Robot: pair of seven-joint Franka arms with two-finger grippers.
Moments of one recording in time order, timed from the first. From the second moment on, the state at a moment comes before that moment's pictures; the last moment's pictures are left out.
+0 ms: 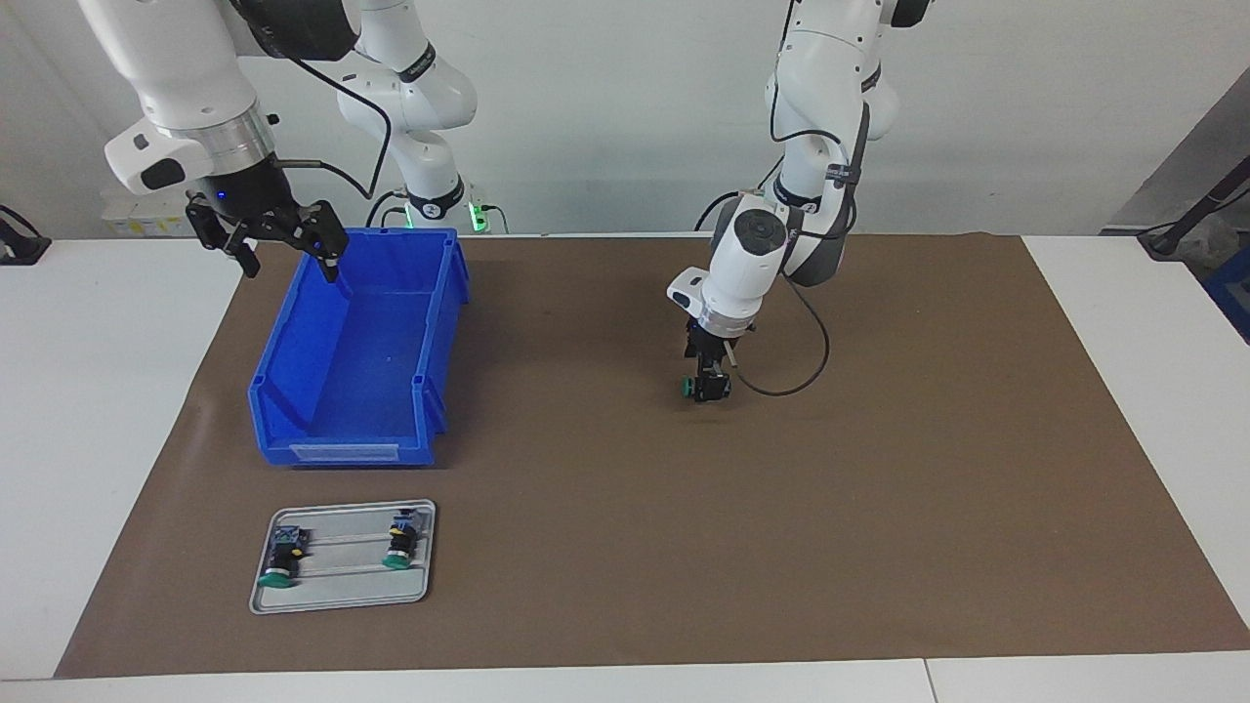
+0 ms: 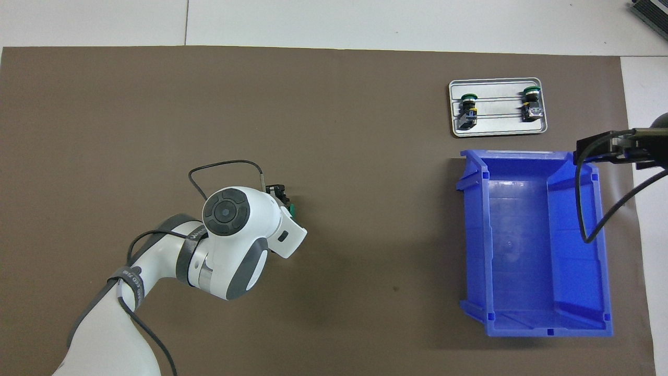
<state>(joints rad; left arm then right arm) -0.54 0.25 -0.06 -2.18 -0.17 2.54 1.07 0.05 0.00 -0.04 -1.57 -0.04 1.60 0.10</state>
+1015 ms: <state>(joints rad) -0.54 0.24 -0.05 -2.18 -0.18 2.54 1.06 0.07 0.00 -0.04 -1.57 -0.04 1.53 0.10</state>
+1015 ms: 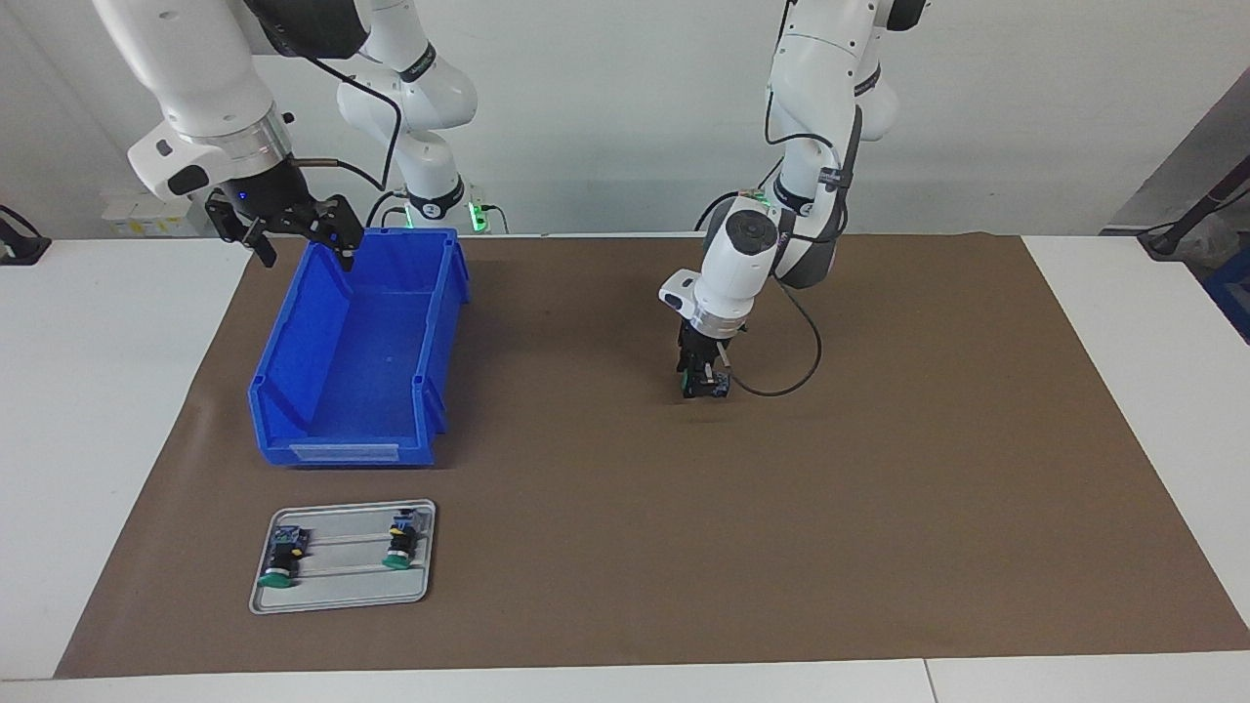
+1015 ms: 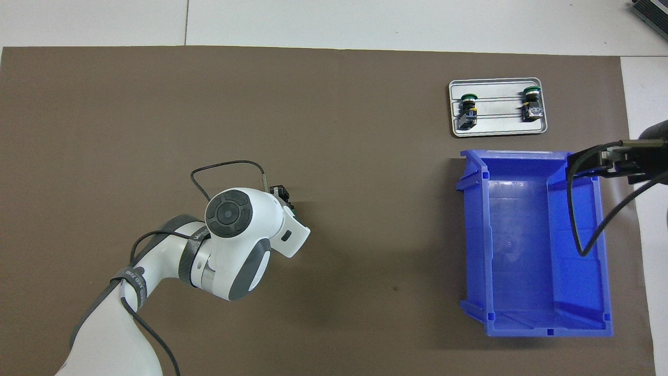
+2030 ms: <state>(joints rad) -0.50 0.25 -0.03 -2.11 -0.25 2.54 1.06 0.08 0.00 -0.04 -1.57 -0.04 1.53 0.10</state>
